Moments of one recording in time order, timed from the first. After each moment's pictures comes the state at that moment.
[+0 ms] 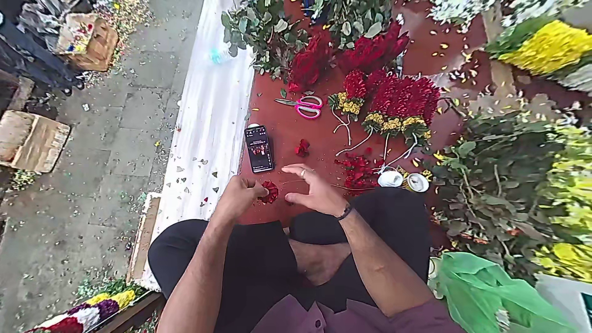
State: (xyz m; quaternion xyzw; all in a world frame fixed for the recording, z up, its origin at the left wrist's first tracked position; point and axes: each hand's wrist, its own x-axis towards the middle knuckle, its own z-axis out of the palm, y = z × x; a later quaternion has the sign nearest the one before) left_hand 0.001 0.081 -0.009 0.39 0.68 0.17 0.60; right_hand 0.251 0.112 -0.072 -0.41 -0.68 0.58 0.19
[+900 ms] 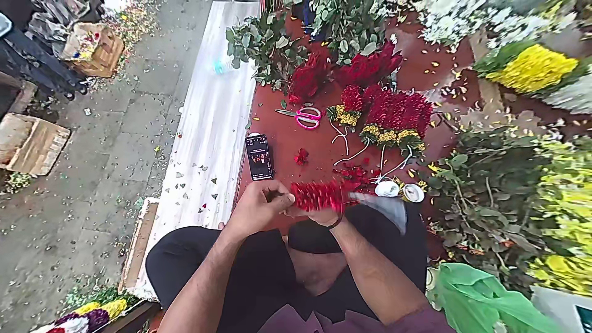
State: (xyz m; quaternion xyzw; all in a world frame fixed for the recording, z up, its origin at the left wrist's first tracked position) left_hand 0.034 0.084 0.020 0.52 0.51 0.31 0.61; right_hand 0.248 0.096 -0.070 -0.31 -0.45 0.80 0.27
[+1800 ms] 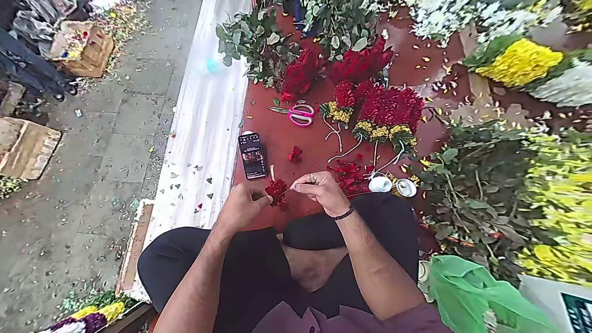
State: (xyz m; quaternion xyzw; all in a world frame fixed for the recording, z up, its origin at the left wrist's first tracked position) left_hand 0.015 0.080 -0.017 0.55 0.64 0.12 0.52; right_hand 0.274 0.120 -0.062 -0.46 -0.46 0.70 0.29
